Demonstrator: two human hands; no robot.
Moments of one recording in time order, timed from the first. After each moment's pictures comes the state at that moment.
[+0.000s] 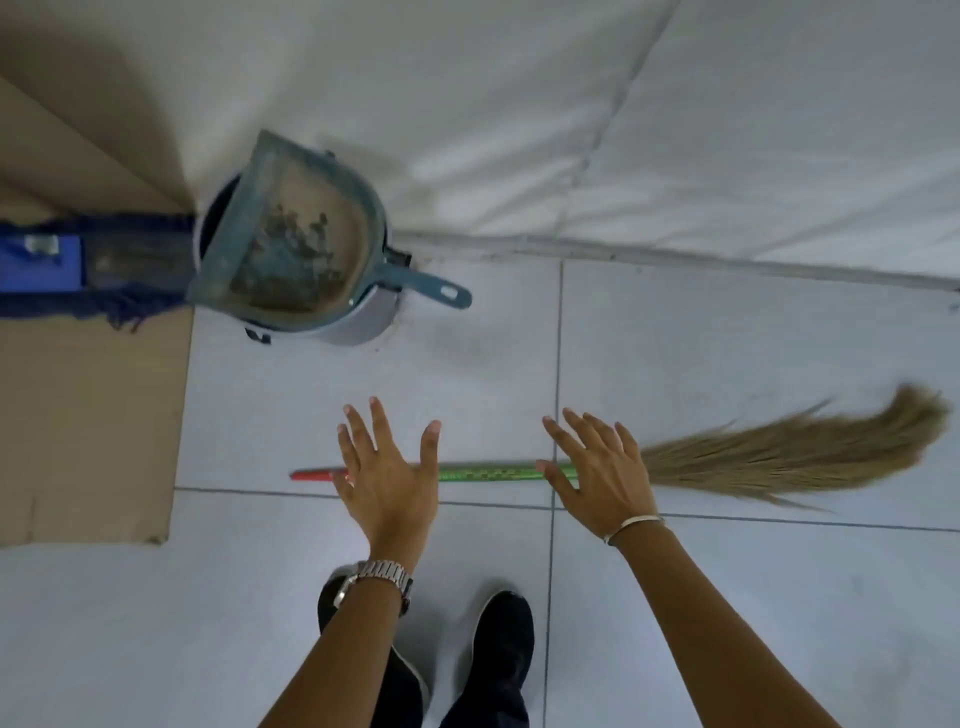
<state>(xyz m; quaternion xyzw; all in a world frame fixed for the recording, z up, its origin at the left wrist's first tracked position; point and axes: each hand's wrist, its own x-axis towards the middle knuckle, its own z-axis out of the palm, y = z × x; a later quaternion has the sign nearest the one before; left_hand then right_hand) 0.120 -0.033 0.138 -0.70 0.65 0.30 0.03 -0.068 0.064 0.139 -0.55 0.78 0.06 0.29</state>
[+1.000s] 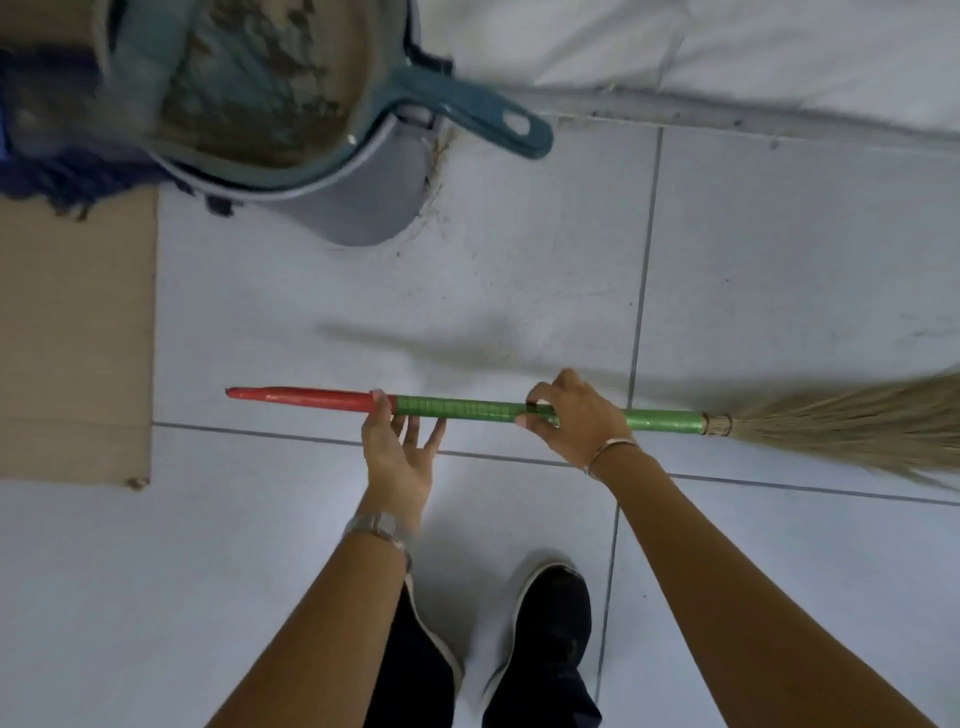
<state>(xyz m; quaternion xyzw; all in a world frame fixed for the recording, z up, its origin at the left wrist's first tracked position) 0.175 -0.030 -0.019 -0.67 -0.08 0.65 -0.35 -0.007 0.035 -0.028 -0.51 0.74 0.01 0.43</state>
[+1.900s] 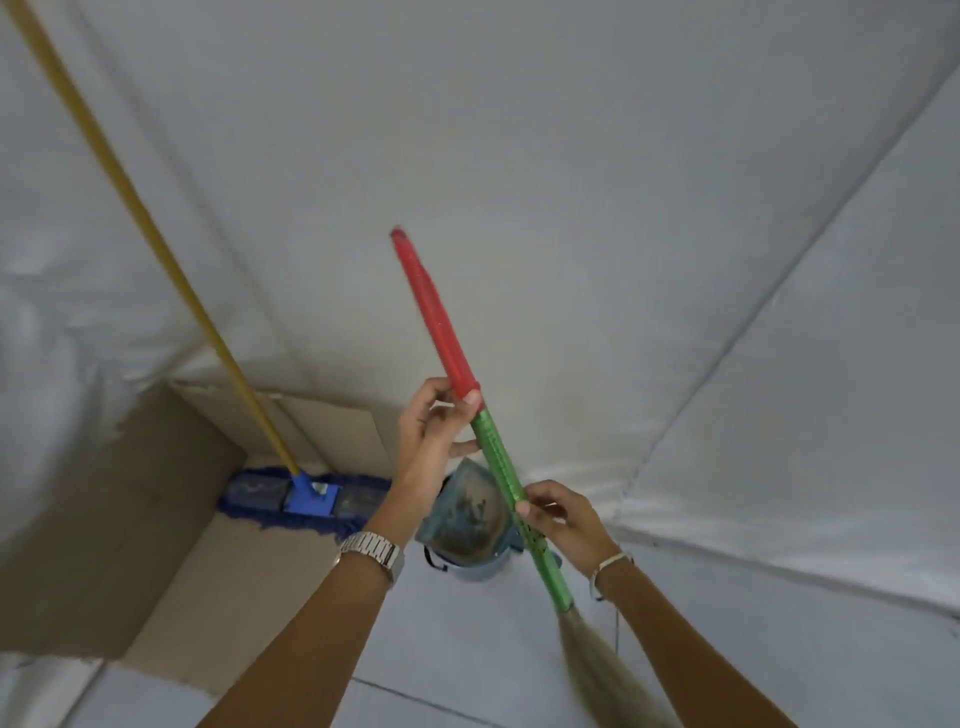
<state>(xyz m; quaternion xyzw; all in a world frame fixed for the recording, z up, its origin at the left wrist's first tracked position) 0.167 -0.190 0.637 -0.36 0.55 0.60 -0.47 0.016 -0.099 0.547 -0.44 0.64 -0.43 0.45</state>
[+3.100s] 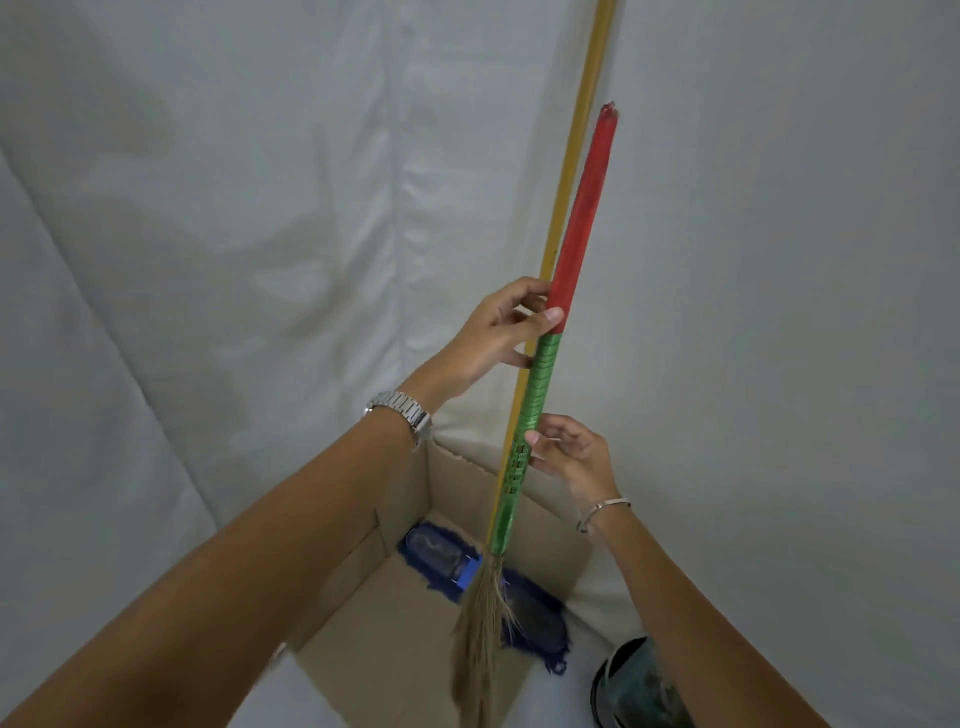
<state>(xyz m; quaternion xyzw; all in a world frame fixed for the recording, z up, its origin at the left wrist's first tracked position) 0.561 -0.363 0.925 -0.34 0.67 0.47 -0.47 0.415 -0.334 0.798 -0.50 0.44 -0.52 0.53</state>
